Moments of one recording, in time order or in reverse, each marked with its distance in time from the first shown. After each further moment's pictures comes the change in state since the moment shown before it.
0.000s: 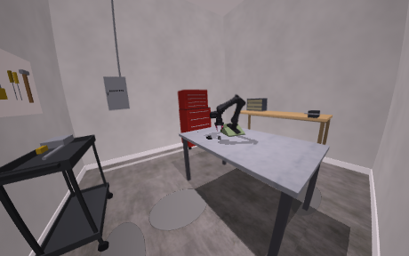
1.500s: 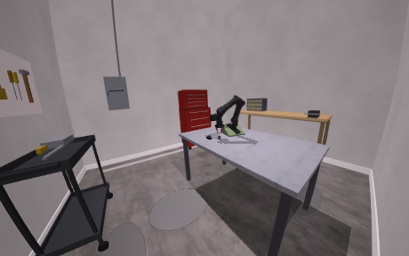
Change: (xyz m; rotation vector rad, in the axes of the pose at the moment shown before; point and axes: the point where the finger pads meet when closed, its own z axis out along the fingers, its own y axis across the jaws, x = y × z) arm 0.003 0.005 0.027 -0.021 0.009 0.000
